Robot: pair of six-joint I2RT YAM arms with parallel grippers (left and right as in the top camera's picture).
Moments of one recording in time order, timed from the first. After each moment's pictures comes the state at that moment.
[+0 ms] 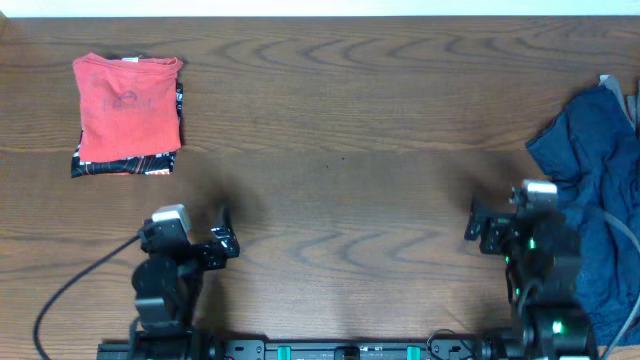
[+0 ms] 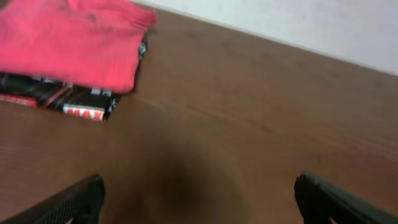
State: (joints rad) left arm 0.03 0.23 0.23 -0.40 0.07 -0.26; right arm 0.02 0.56 0.44 -0.44 0.07 0.08
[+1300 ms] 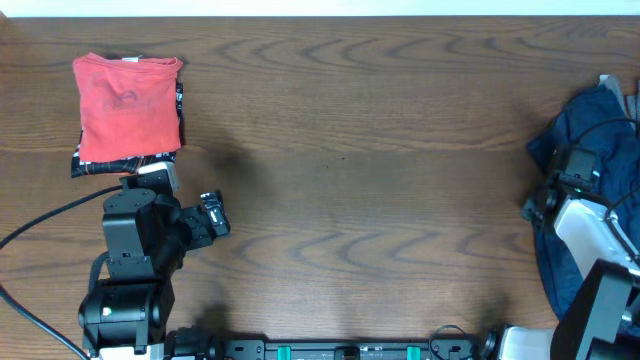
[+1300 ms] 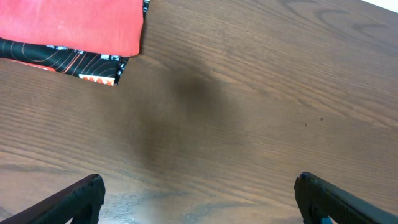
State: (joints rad) left arm 0.03 0.72 0.78 -0.82 0.08 -0.26; right arm -0.32 1.54 0.74 -0.43 0.38 0.25
